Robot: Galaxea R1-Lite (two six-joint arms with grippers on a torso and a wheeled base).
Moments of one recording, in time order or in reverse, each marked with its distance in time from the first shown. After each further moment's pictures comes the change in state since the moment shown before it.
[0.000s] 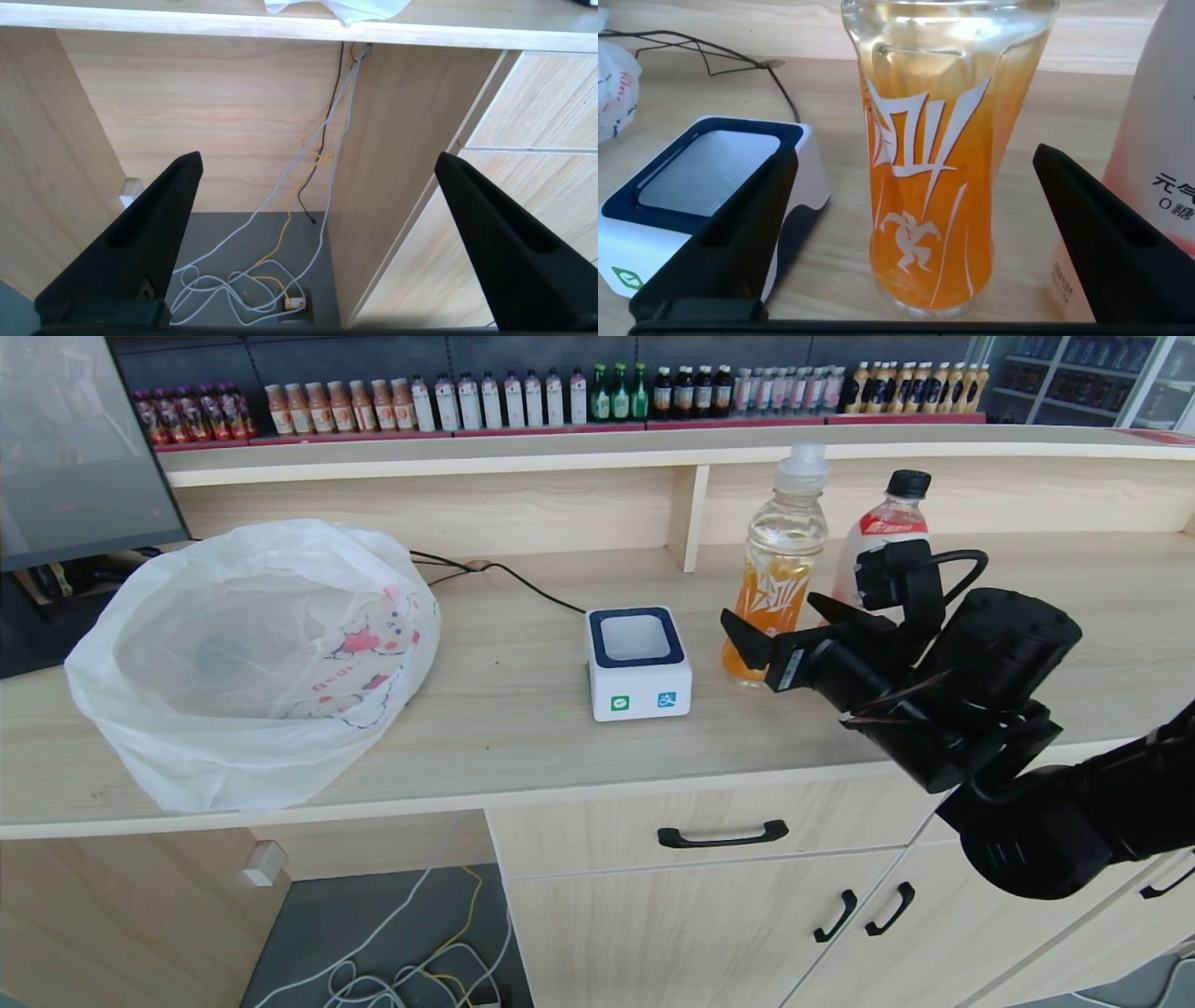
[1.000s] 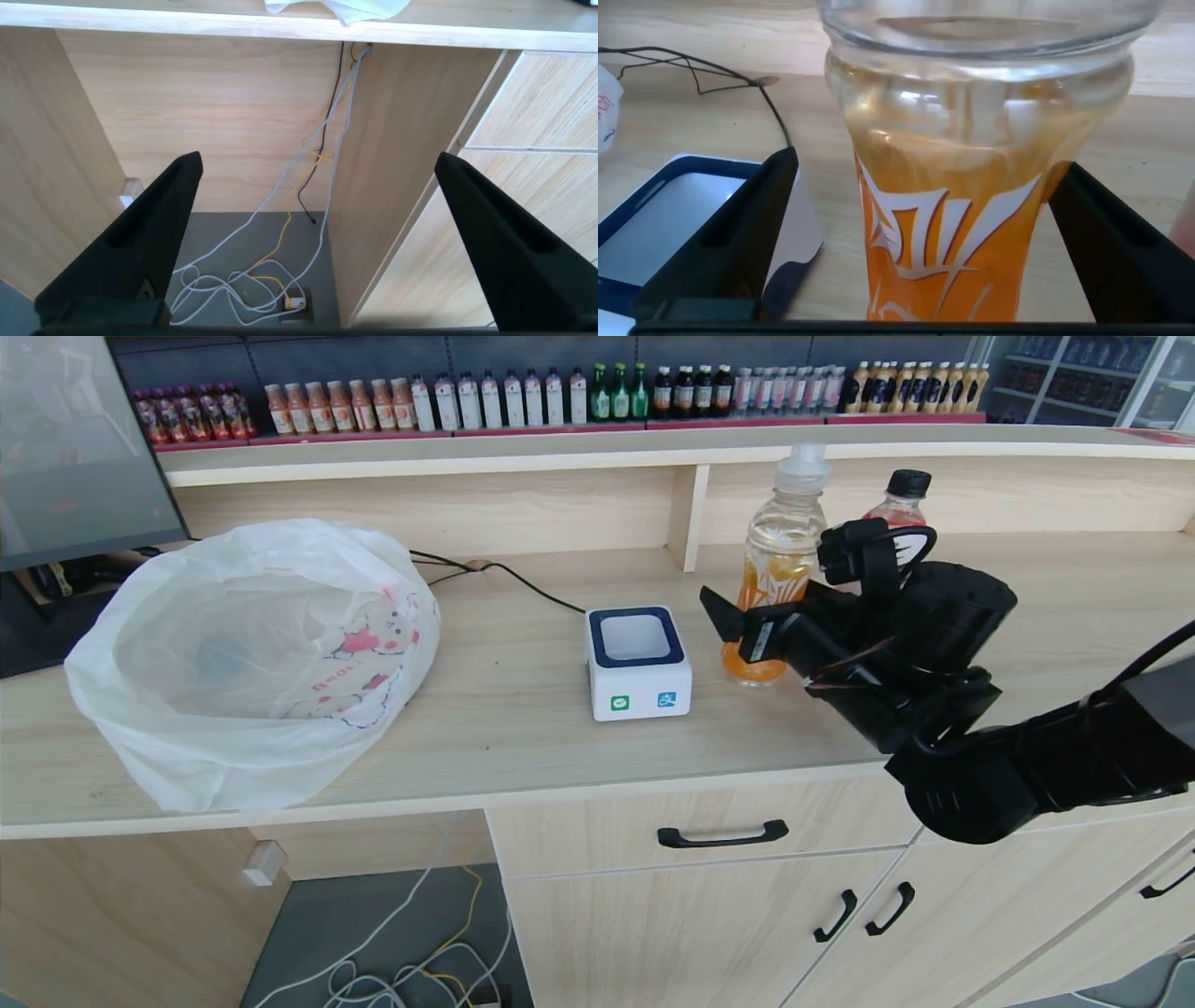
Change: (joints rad) left arm 0.000 0.000 0.000 0.000 0.000 0.000; right arm -0.002 0.090 -0.196 0.078 0.001 -0.003
